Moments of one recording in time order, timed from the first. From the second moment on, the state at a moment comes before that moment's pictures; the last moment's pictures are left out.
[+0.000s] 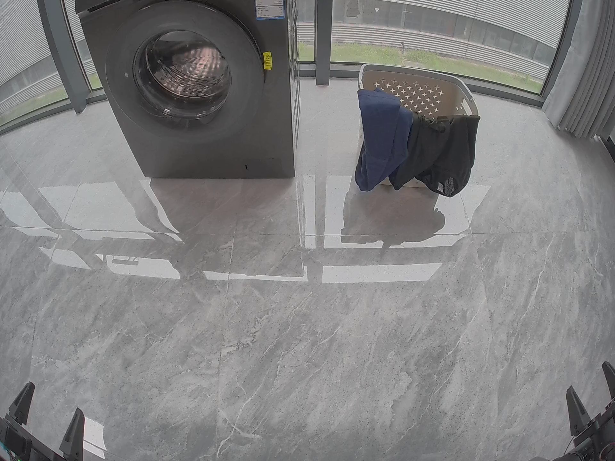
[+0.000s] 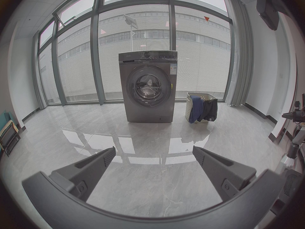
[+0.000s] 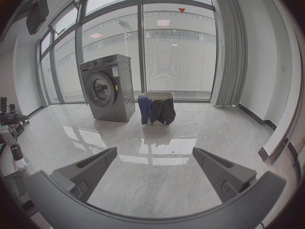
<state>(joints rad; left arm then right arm) 0.00 0.02 -0.02 0.00 -0.01 0.01 0.00 0.02 -0.02 0.00 0.03 -0.01</state>
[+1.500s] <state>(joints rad) 0.00 0.02 -0.02 0.00 -0.01 -0.03 0.01 0.02 -0.02 0.00 0.03 -0.01</state>
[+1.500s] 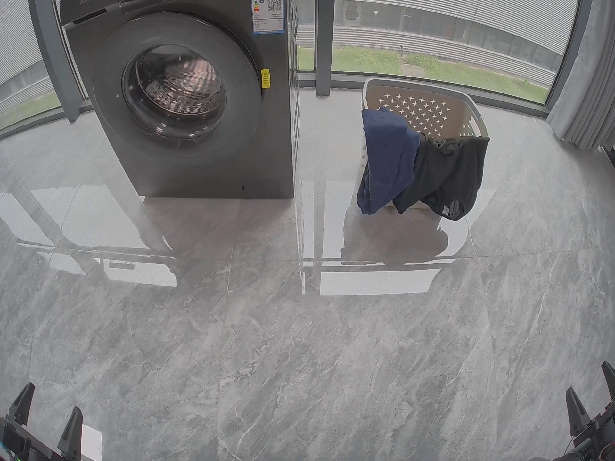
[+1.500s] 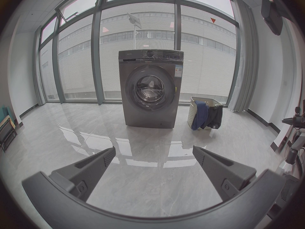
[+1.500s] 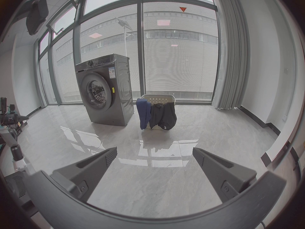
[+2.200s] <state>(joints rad) 0.00 0.02 -0.02 0.00 0.00 -0.03 0.01 0.02 -0.02 0.00 0.03 -0.01</state>
